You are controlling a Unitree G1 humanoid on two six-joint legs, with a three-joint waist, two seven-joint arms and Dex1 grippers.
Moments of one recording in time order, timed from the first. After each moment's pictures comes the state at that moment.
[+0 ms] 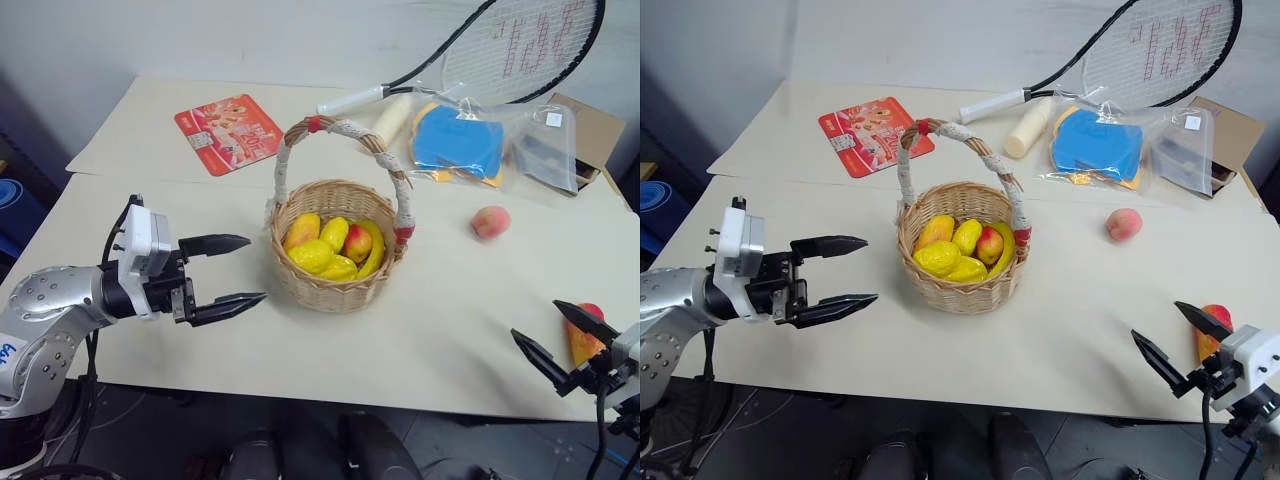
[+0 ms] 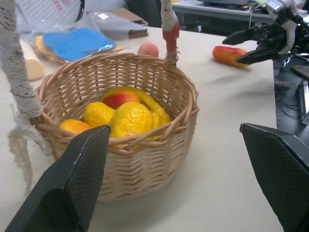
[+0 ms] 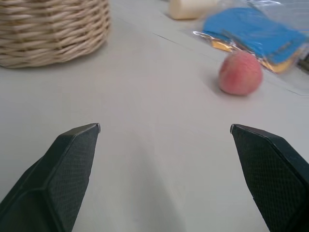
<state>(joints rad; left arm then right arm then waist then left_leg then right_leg) -0.20 0.88 0.28 -0.42 -0.81 0.54 -0.95 0.33 -0.51 -0.62 -0.08 0.48 -0.11 0.96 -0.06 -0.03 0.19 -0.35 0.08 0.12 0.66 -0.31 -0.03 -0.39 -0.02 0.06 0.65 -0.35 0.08</state>
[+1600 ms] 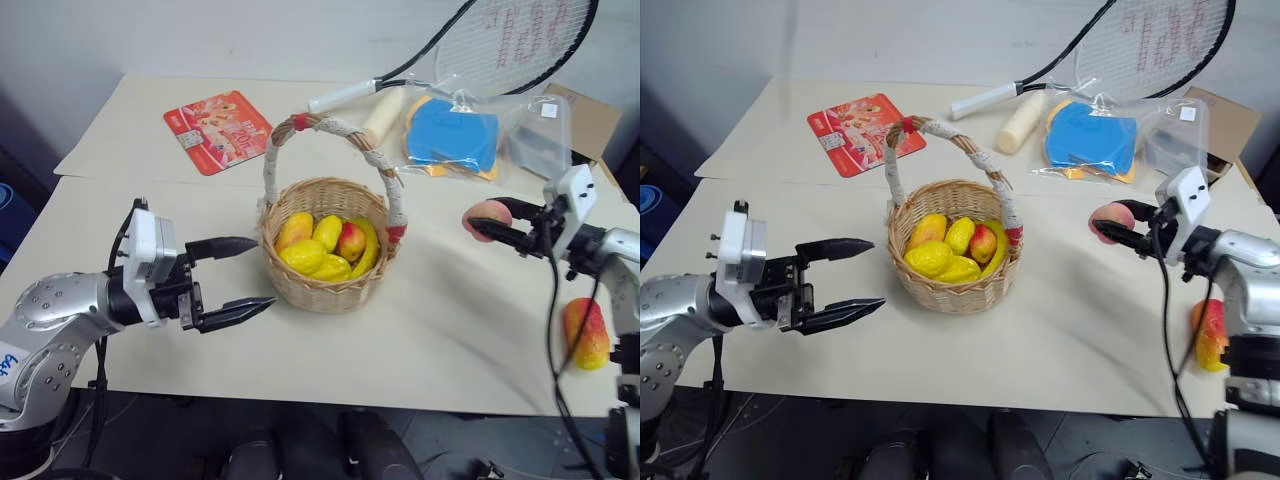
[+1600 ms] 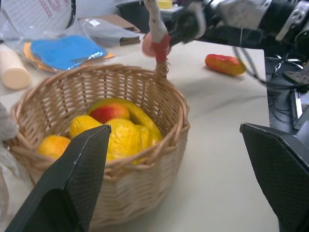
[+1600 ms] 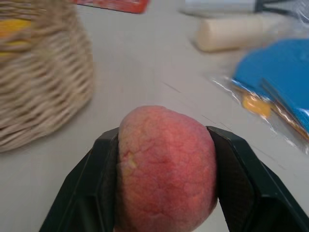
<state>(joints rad) -0.13 0.83 0.31 -0.53 -0.84 0.58 -0.89 -0.48 -0.87 -0.22 0.19 0.42 0.34 1.09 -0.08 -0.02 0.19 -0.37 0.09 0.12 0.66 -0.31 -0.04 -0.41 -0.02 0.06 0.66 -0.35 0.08</state>
